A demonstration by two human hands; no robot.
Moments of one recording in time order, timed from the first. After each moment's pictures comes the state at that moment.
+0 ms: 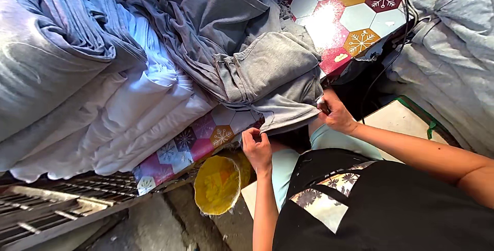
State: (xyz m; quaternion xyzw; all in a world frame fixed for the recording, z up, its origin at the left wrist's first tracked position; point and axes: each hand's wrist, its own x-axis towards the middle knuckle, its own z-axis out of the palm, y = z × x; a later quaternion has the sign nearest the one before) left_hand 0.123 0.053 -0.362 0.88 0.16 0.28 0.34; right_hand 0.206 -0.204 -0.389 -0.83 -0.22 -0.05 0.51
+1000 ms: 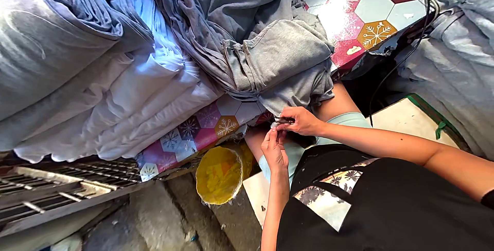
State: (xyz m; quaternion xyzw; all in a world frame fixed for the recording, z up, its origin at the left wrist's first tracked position) left_hand 0.105 0.014 -0.338 0.42 0.38 0.14 0.81; right_hand 0.199 -0.094 -0.367 -0.75 -0.30 0.16 0.56
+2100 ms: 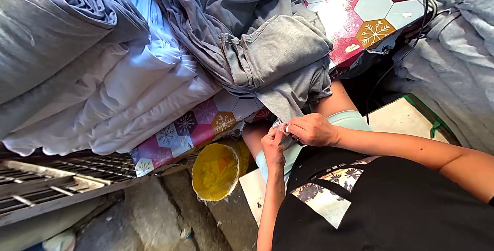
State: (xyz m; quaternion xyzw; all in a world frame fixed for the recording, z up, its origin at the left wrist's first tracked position) left_hand 0.093 0.016 -0.339 0.59 0.27 0.08 0.76; right_hand 0.173 -0.125 -0.339 -0.75 -0.54 -0.19 0.34
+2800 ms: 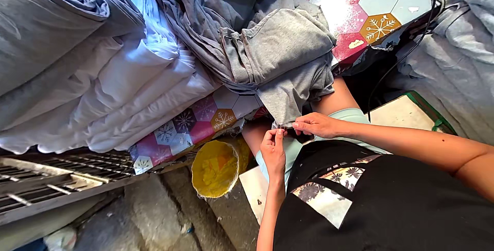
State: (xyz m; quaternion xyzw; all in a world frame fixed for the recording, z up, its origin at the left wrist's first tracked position) left_hand 0.075 0.018 -0.332 0.67 0.26 0.10 0.69; right_hand 0.188 -0.146 -0.338 -0.70 -0.29 0.40 0.51
